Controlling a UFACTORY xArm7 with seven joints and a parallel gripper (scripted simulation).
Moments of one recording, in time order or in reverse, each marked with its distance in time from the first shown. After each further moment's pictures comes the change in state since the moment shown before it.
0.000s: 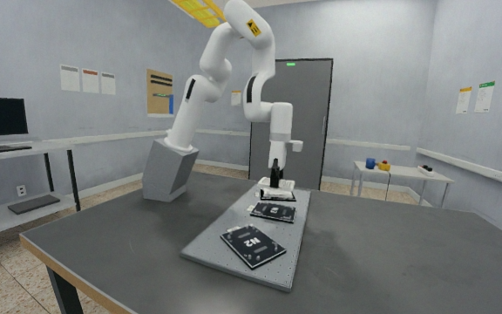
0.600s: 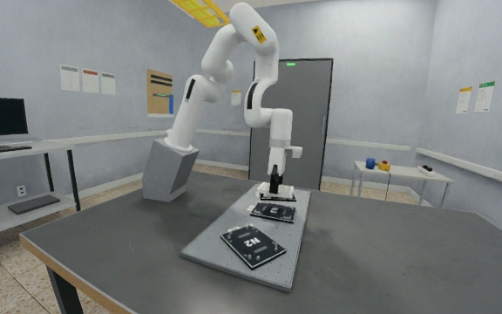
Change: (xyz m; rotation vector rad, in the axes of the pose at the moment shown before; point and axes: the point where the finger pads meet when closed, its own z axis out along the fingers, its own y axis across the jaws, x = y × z) arm 0.000 0.000 0.022 -0.004 -0.003 0.000
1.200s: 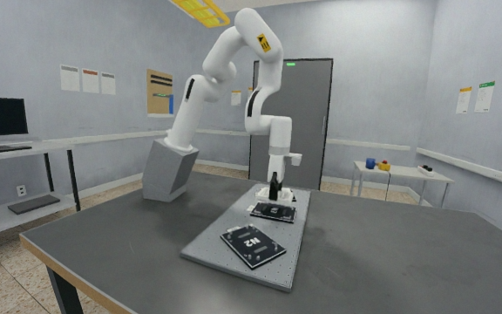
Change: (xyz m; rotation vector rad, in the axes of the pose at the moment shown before) arm 0.000 0.000 0.026 0.000 -0.001 0.000
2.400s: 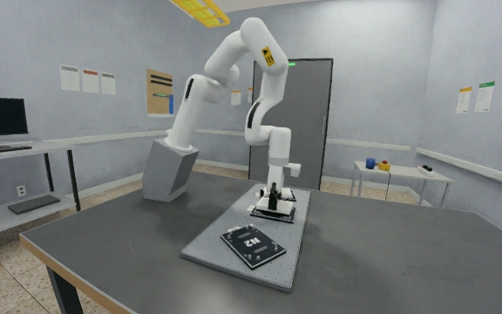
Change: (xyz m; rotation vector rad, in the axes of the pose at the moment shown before) arm 0.001 0.000 0.039 0.002 0.003 -0.001
